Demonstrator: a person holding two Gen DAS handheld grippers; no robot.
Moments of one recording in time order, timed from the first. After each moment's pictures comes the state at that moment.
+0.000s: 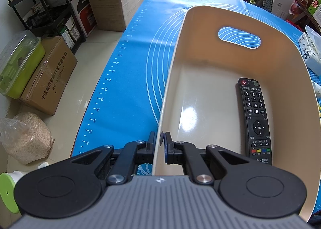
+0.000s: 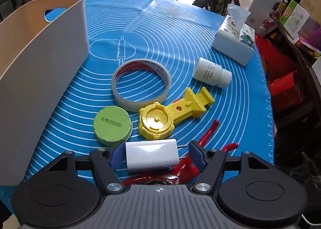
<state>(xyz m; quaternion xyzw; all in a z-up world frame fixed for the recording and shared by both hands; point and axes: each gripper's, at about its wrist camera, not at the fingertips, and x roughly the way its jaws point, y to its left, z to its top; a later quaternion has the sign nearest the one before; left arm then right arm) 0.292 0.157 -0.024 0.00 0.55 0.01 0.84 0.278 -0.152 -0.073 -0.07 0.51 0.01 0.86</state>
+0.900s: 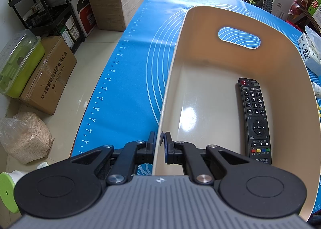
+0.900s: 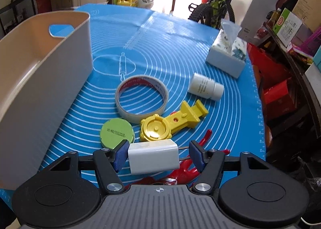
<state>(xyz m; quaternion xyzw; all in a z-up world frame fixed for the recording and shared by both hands) 0.292 0.157 -0.024 0.00 0.55 0.01 0.84 0.265 -0.147 -0.046 -0.07 0.47 0.00 0.88</state>
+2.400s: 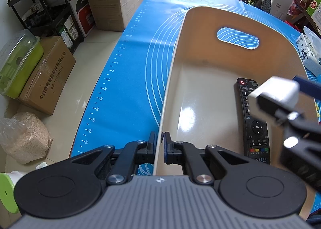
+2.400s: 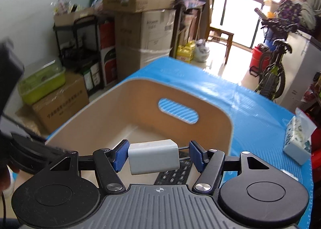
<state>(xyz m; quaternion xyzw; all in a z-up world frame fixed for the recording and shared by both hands) 0.292 0.158 -0.024 0.00 0.54 0.01 0.84 0.301 0.038 0.002 -0.10 0.37 0.15 0.91</state>
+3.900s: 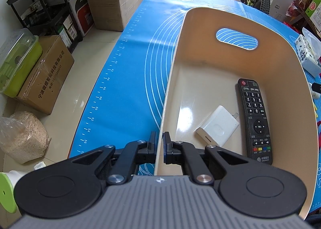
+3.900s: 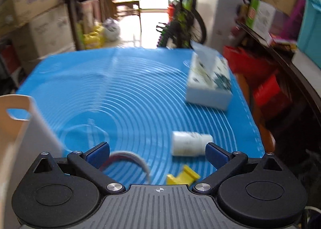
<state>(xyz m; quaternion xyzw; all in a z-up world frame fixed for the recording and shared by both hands) 0.292 0.160 -0.024 -0.01 0.54 0.00 0.84 0.367 -0.191 -0.051 0.04 0.42 -0.09 0.90</state>
